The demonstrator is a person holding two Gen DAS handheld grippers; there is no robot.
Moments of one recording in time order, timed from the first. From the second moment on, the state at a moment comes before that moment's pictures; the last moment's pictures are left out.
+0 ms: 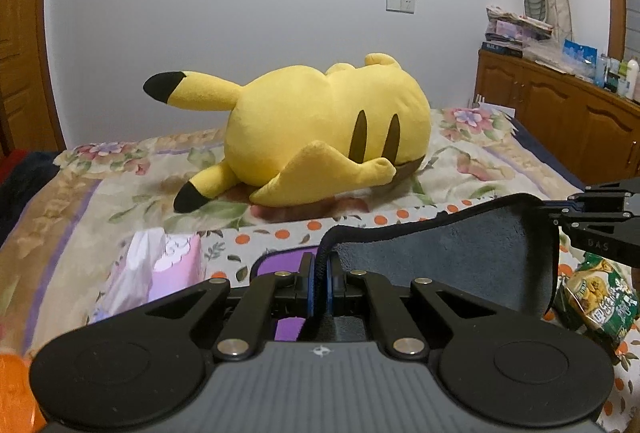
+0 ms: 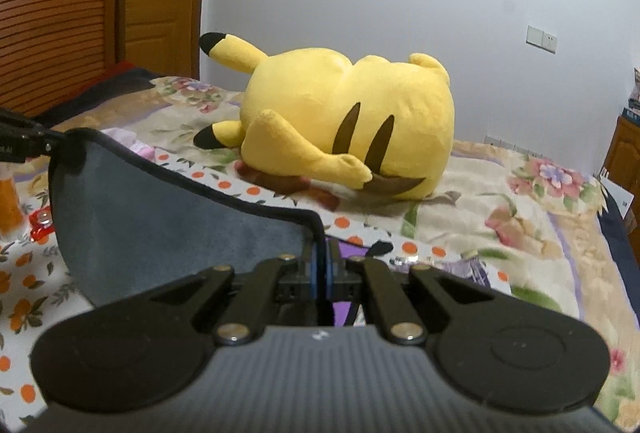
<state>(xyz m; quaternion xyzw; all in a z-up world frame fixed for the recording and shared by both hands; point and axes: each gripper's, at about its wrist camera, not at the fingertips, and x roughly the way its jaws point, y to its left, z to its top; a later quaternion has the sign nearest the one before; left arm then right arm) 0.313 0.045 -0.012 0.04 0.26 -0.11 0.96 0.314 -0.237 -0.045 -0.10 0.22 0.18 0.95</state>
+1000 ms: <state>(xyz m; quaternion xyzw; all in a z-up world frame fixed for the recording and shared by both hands) 0.409 0.033 -0.041 0.05 0.27 -0.06 0.96 0.394 -0.214 -0.069 -0.13 0.22 0.12 0.96</state>
